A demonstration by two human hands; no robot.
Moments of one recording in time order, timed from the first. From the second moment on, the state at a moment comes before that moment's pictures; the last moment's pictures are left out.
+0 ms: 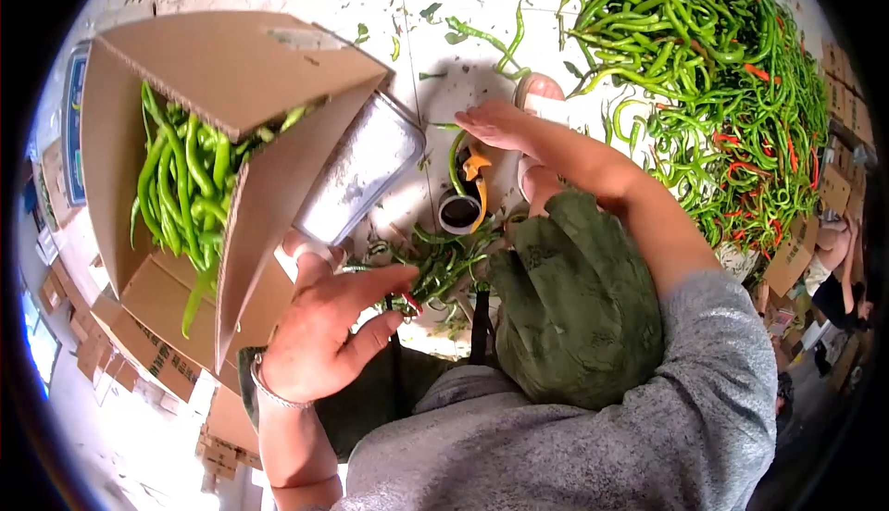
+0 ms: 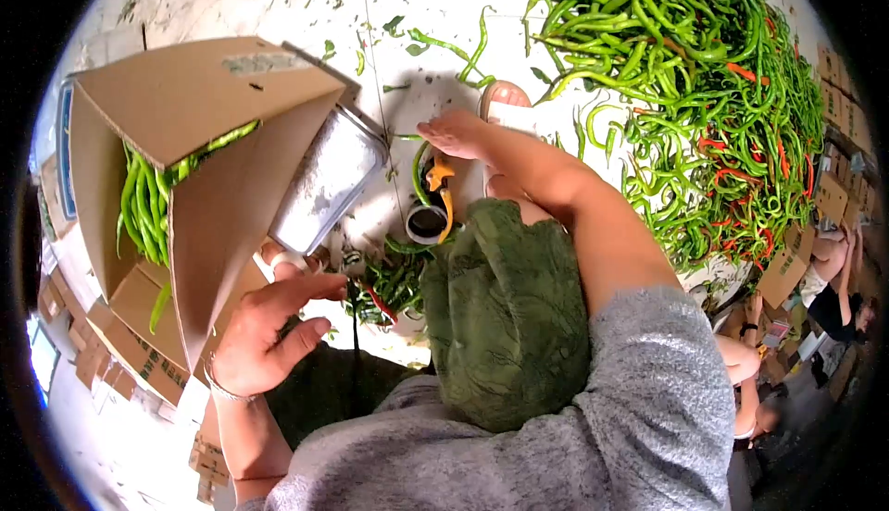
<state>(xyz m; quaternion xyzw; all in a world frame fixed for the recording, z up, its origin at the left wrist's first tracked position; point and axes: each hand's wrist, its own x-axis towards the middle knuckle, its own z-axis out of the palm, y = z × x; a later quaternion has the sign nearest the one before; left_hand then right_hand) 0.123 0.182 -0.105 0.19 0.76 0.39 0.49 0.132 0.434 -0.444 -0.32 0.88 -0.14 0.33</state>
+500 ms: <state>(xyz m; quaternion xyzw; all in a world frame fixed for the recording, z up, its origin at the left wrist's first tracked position) 0.116 0.187 -0.095 0.16 0.76 0.40 0.48 0.068 0.509 -0.420 0.17 0.94 -0.18 0.22</state>
